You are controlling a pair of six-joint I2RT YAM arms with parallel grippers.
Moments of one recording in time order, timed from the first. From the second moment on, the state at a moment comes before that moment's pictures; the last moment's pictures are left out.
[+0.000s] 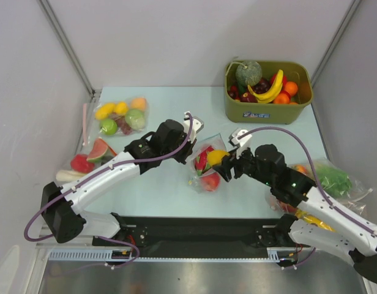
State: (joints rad) left arm -0.82 1.32 1.16 -0.50 -0.03 -0.05; right arm 0.84 0.85 0.80 -0.27 -0.04 0.06
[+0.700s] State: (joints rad) left arm -0.82 1.32 1.16 -0.50 -0.02 -0.05; right arm -0.10 1.43 1.36 -0.13 -0.19 0.17
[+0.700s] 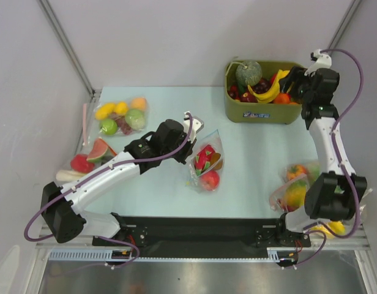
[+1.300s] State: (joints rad) left arm -0.82 1.32 1.16 -0.50 -0.02 -0.05; right arm -0.17 1.94 1.92 -0.31 -0.03 0.20
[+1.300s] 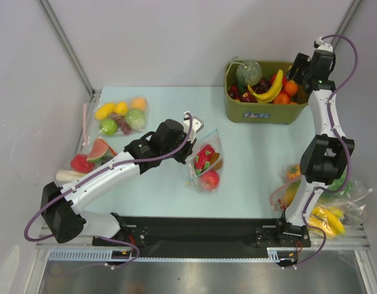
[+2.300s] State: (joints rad) left arm -0.82 1.31 1.16 -0.50 0.00 -0.05; right arm 0.30 1.31 1.34 -0.18 0.01 0.18
